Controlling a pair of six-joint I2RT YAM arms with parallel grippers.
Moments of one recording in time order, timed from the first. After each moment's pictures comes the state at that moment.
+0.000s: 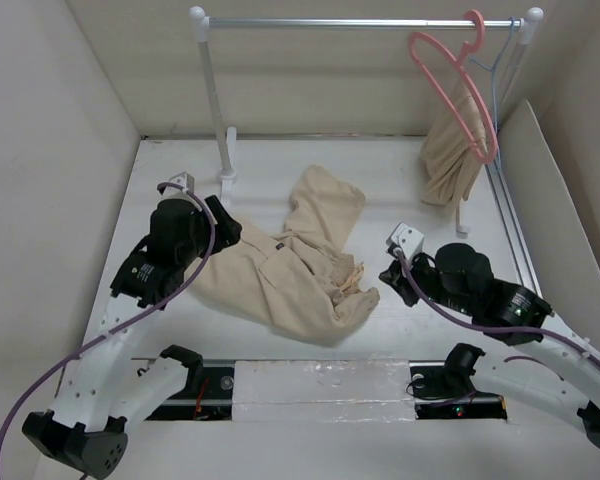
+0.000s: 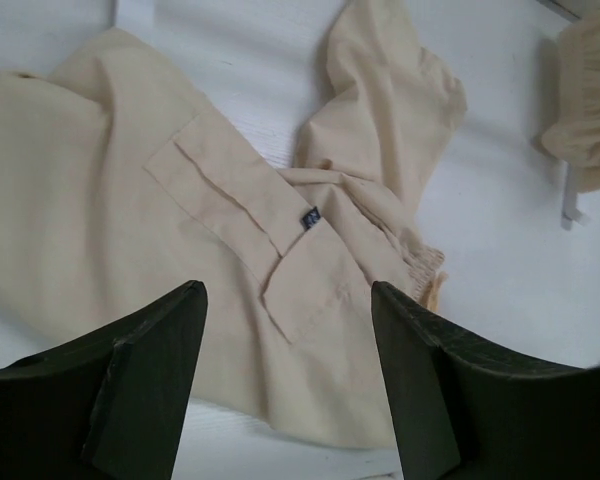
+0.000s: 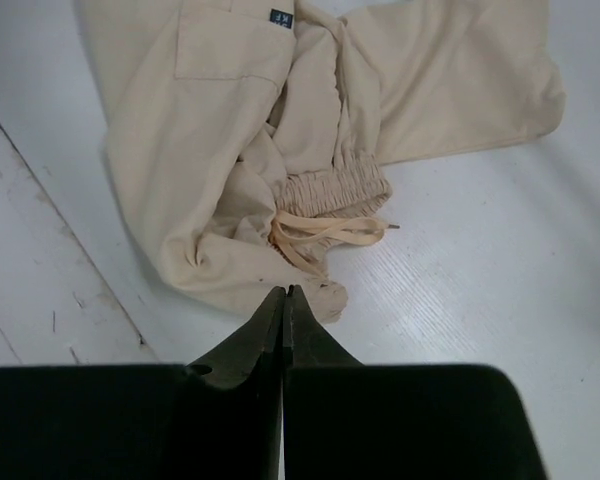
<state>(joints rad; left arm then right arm) -0.36 0.84 0.99 -0.67 -0.06 -0.63 0.90 0.69 0.91 -0.66 0.04 -0.08</state>
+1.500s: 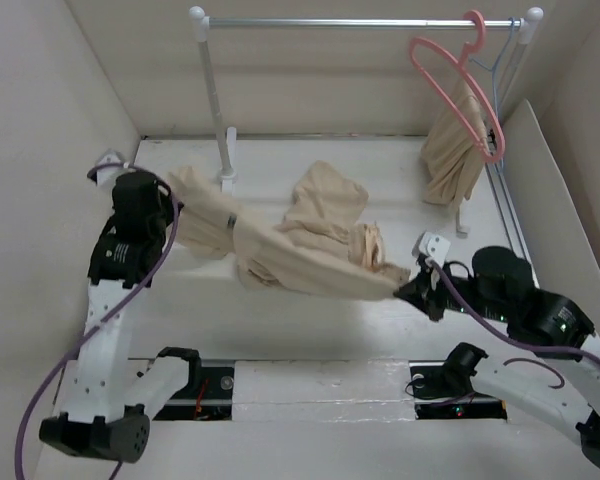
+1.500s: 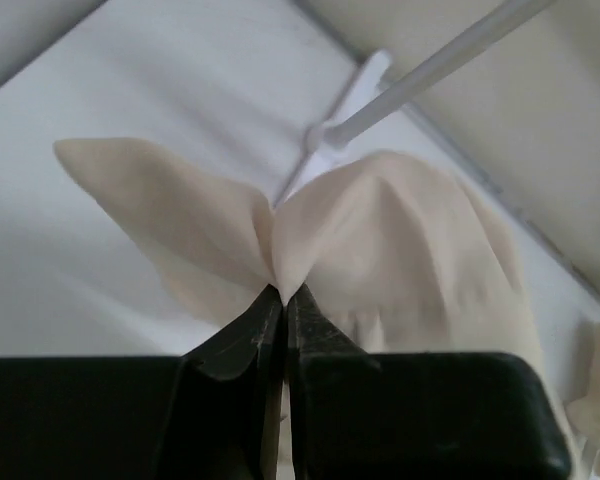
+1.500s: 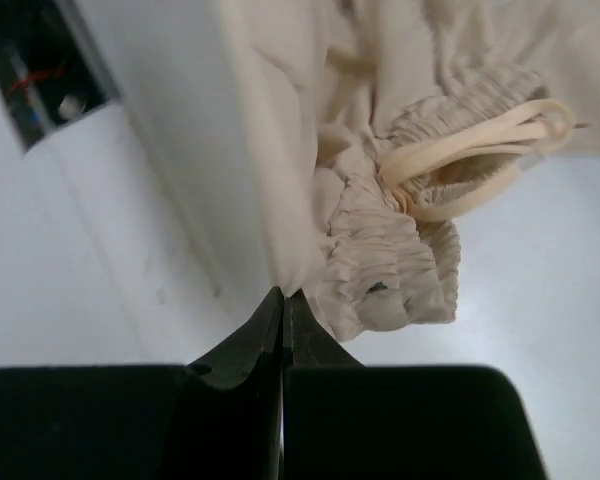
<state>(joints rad) -0.15 1.04 1.29 -0.70 -0.38 -0.67 0.79 0.70 1.12 -0.83 -0.17 -0.14</state>
